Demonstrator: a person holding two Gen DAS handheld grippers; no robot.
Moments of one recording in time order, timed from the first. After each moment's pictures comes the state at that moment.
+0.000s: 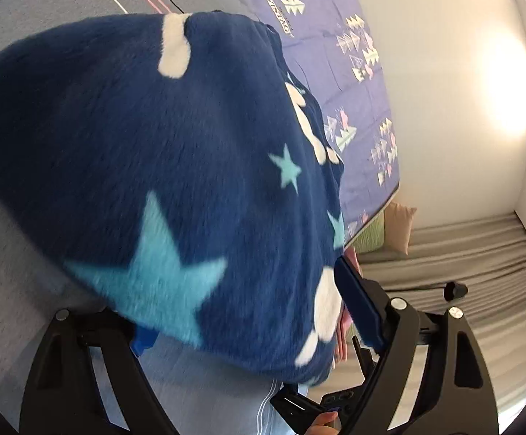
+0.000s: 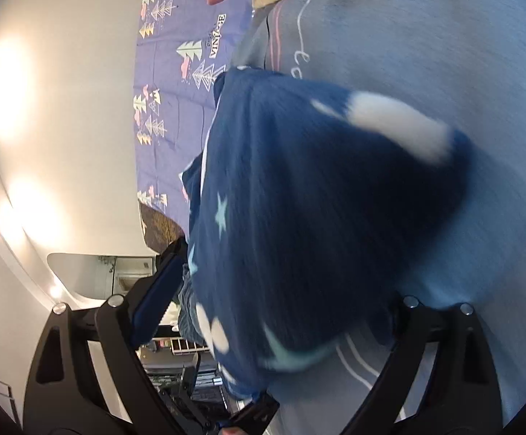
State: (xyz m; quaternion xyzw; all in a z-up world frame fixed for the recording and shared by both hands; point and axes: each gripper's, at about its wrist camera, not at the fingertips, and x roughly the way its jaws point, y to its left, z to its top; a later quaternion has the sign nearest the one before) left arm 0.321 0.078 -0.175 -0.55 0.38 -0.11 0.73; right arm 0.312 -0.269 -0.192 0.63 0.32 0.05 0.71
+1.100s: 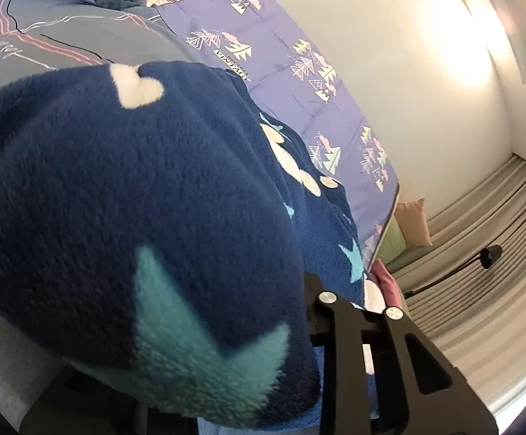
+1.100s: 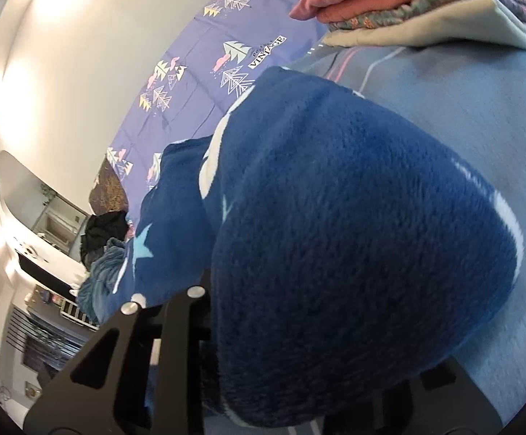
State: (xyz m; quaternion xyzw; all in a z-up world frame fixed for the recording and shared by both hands) left arm 0.328 0.063 -0.171 -0.43 0.27 -0.10 0.85; right arm 0.309 -0.238 -0.187 0.41 0.30 0.01 0.86
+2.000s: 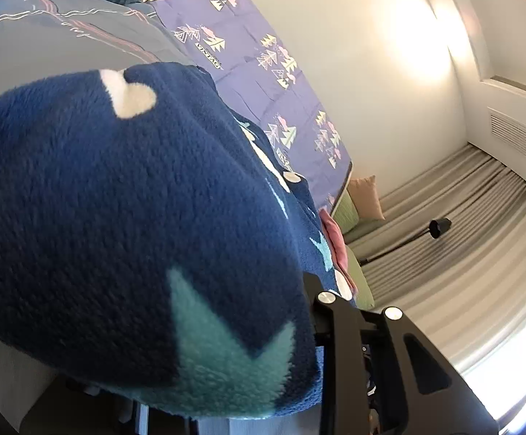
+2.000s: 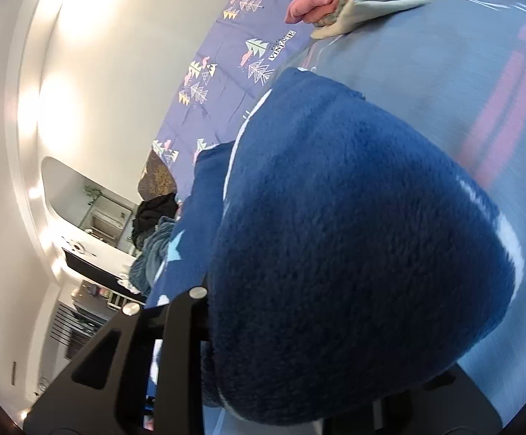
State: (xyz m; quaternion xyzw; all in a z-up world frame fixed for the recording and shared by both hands) left arm 0.160 0.093 -0.171 -0.45 0.26 -0.19 0.83; right arm 0.142 -0.258 -0.181 0.47 0.28 0.09 0.83
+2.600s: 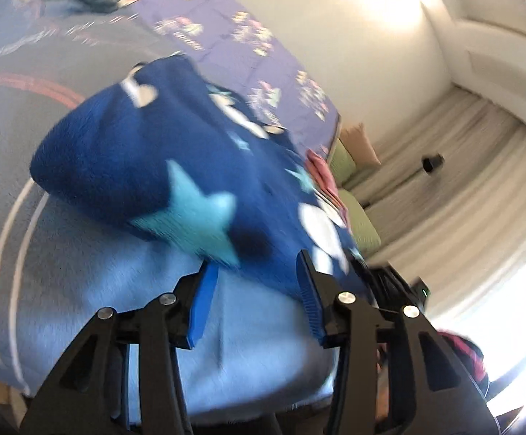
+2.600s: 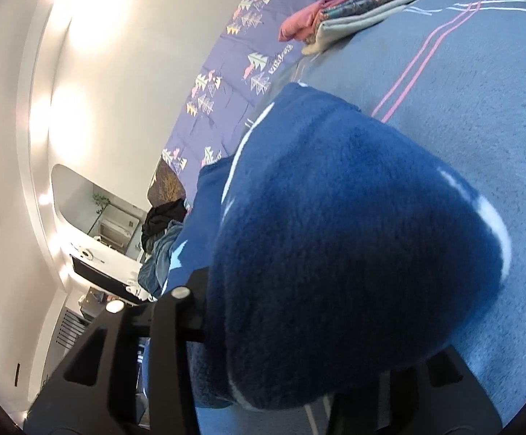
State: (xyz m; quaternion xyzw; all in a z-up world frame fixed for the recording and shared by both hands) left arm 0.018 0.081 -0.147 -0.35 0.30 -0.23 0.86; right arm 0.091 -0.272 -0.180 0.47 0.25 0.09 0.84
